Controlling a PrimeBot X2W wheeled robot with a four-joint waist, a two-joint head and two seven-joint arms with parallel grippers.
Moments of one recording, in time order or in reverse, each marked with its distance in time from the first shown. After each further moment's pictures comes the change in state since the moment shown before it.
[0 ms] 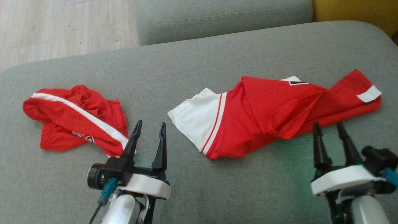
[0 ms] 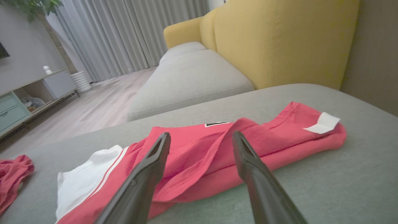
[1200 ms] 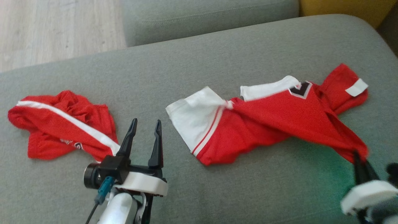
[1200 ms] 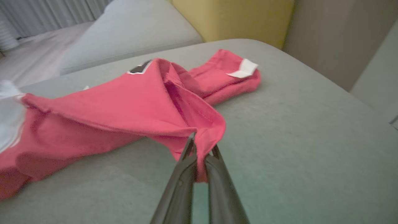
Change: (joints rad) left arm -0.003 0.000 0.021 -0.002 -0.004 0.013 0.000; right arm 0.057 -0.034 -0.127 0.060 -0.082 0.000 0.112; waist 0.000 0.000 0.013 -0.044
